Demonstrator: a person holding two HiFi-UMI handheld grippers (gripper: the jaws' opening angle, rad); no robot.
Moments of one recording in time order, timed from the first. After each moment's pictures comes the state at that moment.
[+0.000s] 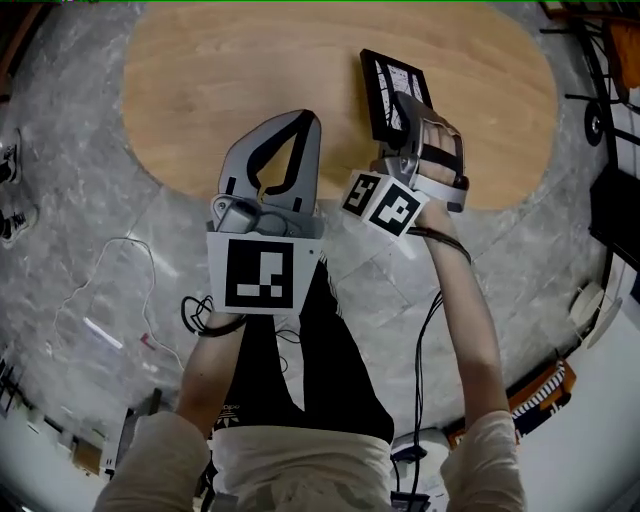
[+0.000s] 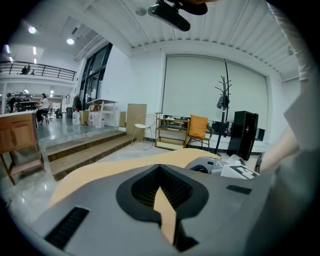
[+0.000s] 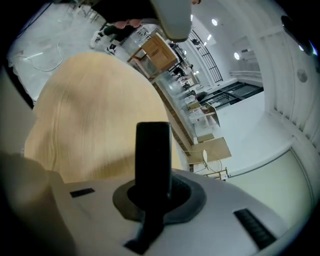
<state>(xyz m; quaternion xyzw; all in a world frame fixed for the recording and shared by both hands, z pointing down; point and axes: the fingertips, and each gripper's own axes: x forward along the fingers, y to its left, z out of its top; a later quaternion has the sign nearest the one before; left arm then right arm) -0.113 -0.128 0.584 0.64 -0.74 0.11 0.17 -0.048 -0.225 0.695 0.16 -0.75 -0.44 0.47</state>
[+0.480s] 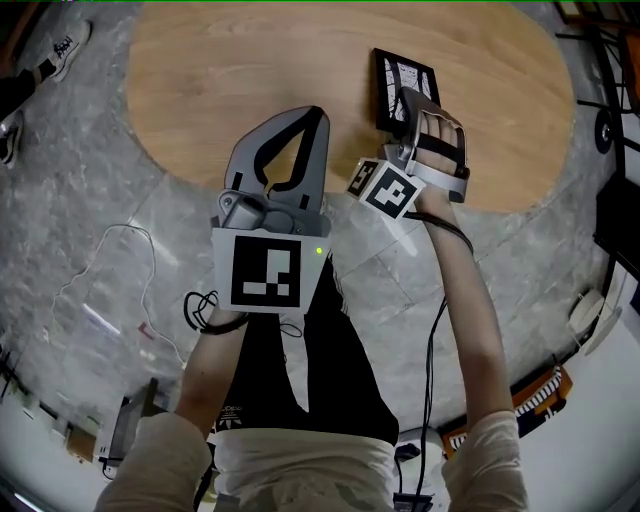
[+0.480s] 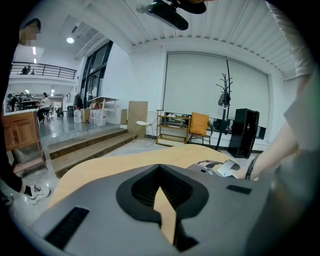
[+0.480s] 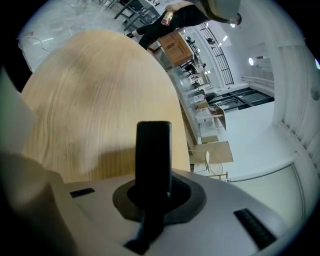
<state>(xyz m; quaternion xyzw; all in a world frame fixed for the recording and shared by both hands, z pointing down) -0.109 -0.117 0.597 0.63 -0.74 0.13 0.18 -0.045 -0.226 0.738 0.14 -0.71 -0.48 0.50</state>
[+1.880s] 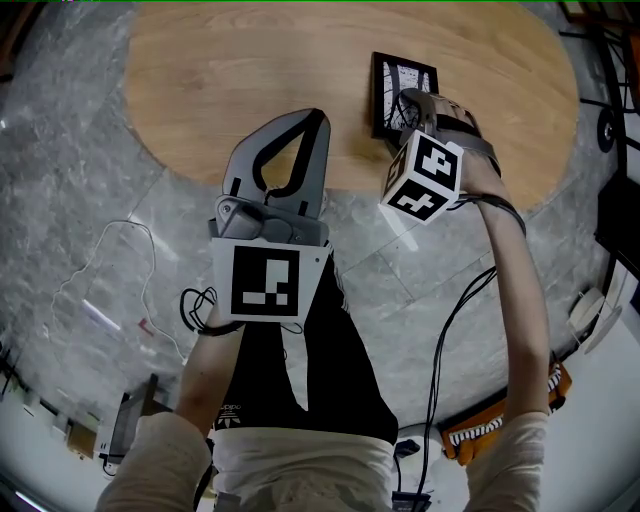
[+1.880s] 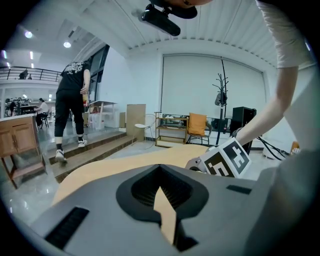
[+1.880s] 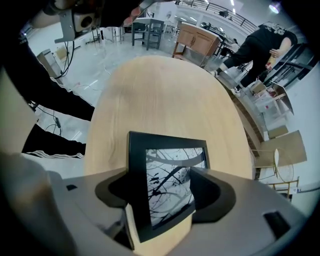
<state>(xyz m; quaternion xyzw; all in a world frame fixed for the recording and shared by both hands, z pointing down) -0.104 -0.112 0.597 0.64 -0.73 0.14 0.16 -0.013 -0.183 0.765 -0.16 -0.72 -0.28 0.62</state>
